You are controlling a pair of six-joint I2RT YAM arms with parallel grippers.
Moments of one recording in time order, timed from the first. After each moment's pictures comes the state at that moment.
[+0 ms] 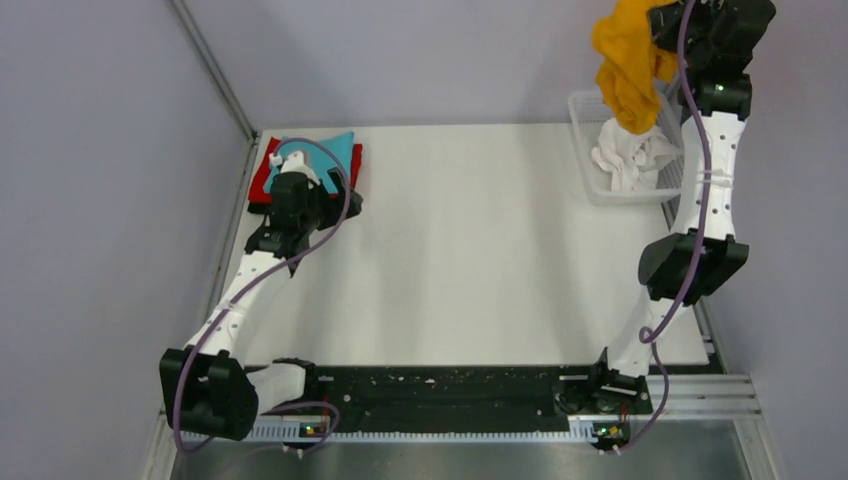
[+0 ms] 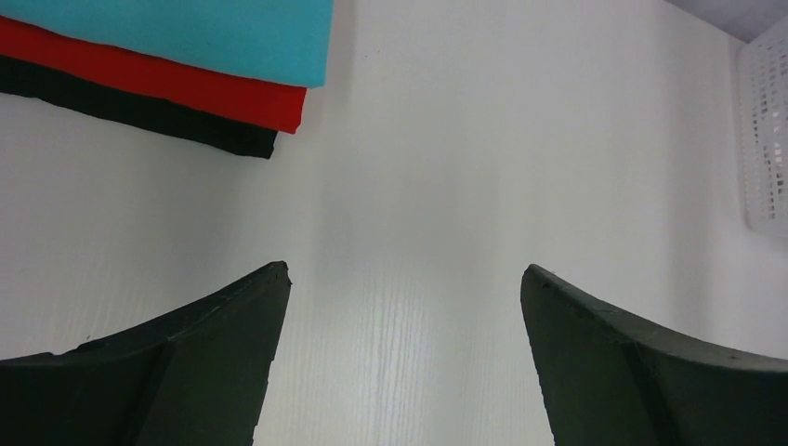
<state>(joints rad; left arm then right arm) -0.15 1.19 0.93 -0.23 0.03 -0.49 -0.21 1.94 2.30 -0.31 -0.26 0.35</state>
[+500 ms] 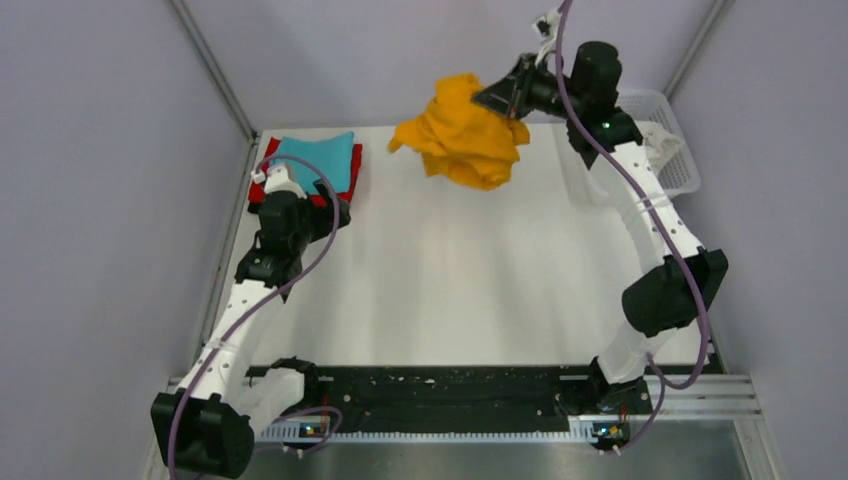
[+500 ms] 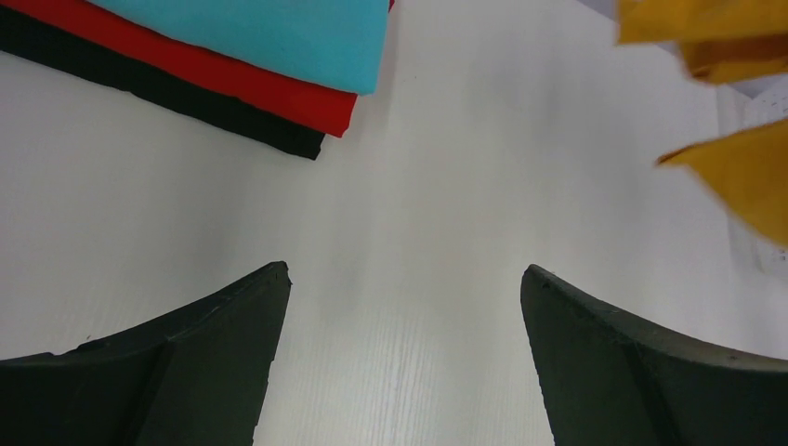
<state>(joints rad) -0.15 1.01 0.81 -0.23 -0.07 -0.51 0.26 1.74 1.96 -0.22 -0.70 0.42</state>
